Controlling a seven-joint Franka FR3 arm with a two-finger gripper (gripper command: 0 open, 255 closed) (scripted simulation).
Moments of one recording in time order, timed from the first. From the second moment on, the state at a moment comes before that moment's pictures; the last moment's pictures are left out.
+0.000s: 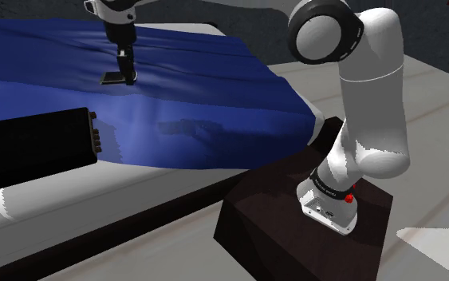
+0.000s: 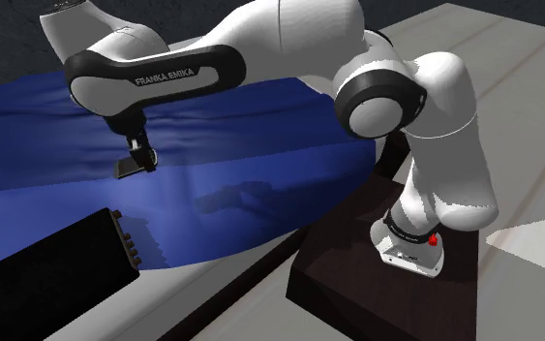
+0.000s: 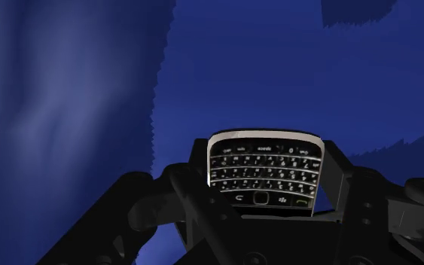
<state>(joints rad) 0.42 0.60 -0.02 -1.14 0.03 1.75 -0.56</state>
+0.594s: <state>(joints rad) 0.43 0.76 -0.01 -0.97 0.02 1.73 -0.53</state>
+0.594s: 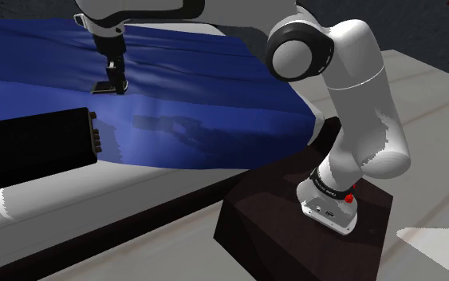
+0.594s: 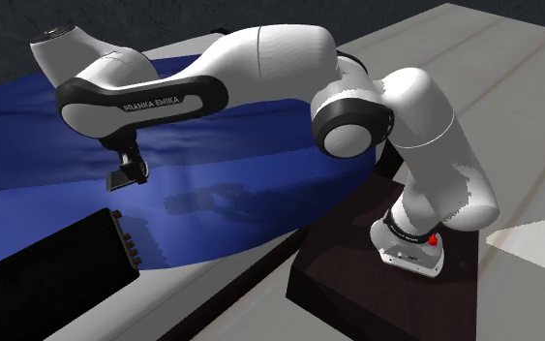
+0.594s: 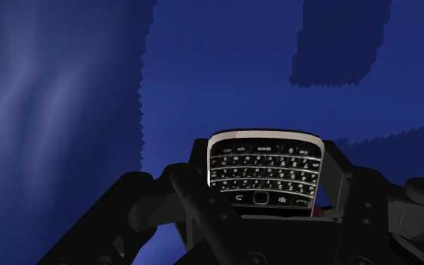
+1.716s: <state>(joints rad) 0.44 0.78 -0.01 -1.13 0.02 1.91 -0.53</state>
